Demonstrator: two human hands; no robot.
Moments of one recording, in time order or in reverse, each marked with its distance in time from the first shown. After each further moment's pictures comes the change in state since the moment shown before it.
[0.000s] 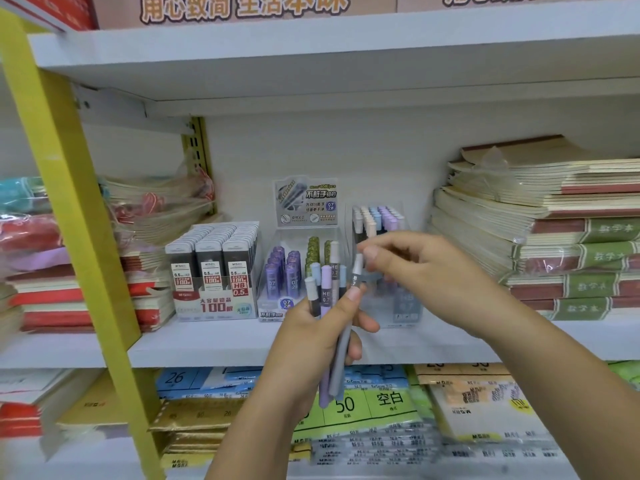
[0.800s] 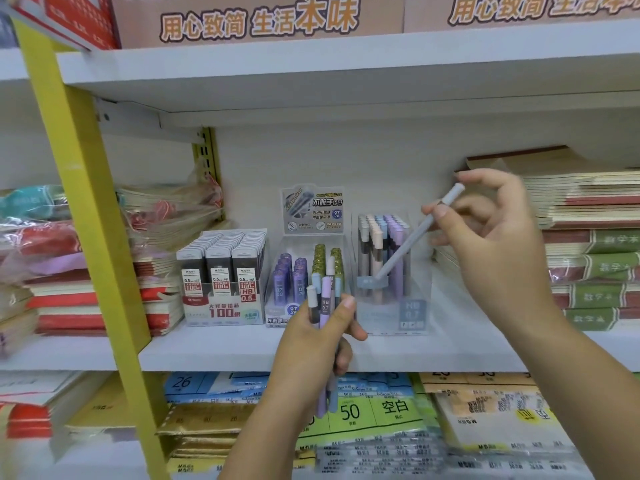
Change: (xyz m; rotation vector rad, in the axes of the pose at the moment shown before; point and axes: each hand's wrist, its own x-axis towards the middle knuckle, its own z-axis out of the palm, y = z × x) left_hand 0.002 -0.010 -0.008 0.132 0.120 -0.001; right_hand 0.001 0.001 -0.025 0.246 0.532 -0.253
